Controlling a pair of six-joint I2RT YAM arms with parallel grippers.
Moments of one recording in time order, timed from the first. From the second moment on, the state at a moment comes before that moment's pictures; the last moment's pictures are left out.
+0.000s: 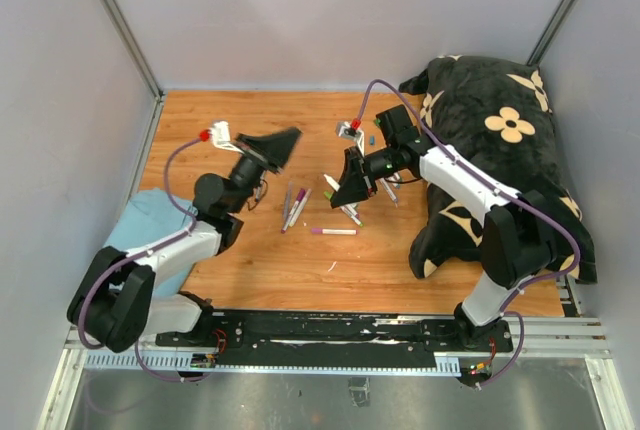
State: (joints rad) left arm -0.53 1.28 0.52 1.17 0.16 -0.85; right arm 0.48 1.68 1.33 -0.57 -1.31 -0.32
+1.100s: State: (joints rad) left arm -0.40 0.82 0.08 0.97 0.01 -0.95; right arm 0.44 1.89 1.33 -0.62 -0.13 -0.32
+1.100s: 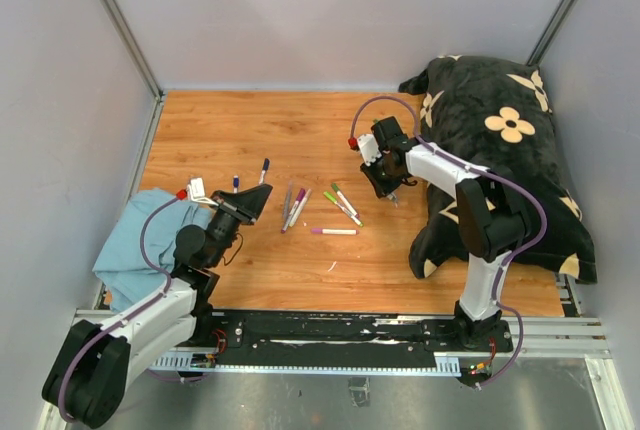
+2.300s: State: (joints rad) left arm -0.40 1.00 0.11 0.95 0.10 -1.01; right arm 0.44 1.83 1.34 -0.59 -0.10 -0.25
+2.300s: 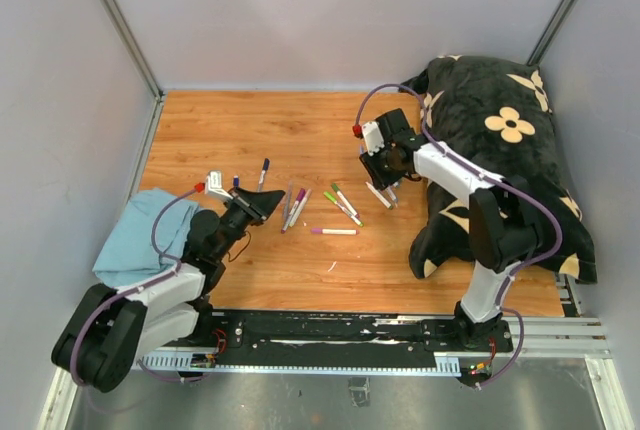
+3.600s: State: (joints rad) left arm -0.60 2.28 1.76 -0.21 -0.14 -0.77; right arm 0.23 1.50 1.32 -0.60 -0.54 -0.33
